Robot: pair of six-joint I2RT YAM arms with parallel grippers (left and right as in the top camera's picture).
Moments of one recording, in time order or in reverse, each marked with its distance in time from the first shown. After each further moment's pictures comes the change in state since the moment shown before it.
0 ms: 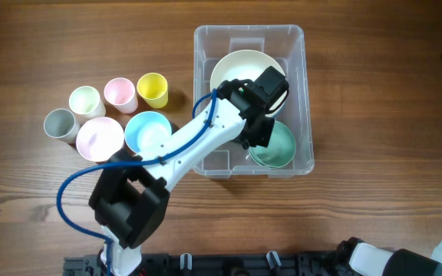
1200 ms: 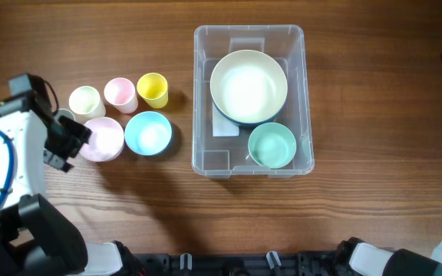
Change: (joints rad) left arm 1.162 -0.368 -0.439 -0.090 -0.084 -0.253; right arm 0.000 0.000 0.000 0.000 0.000 0.000
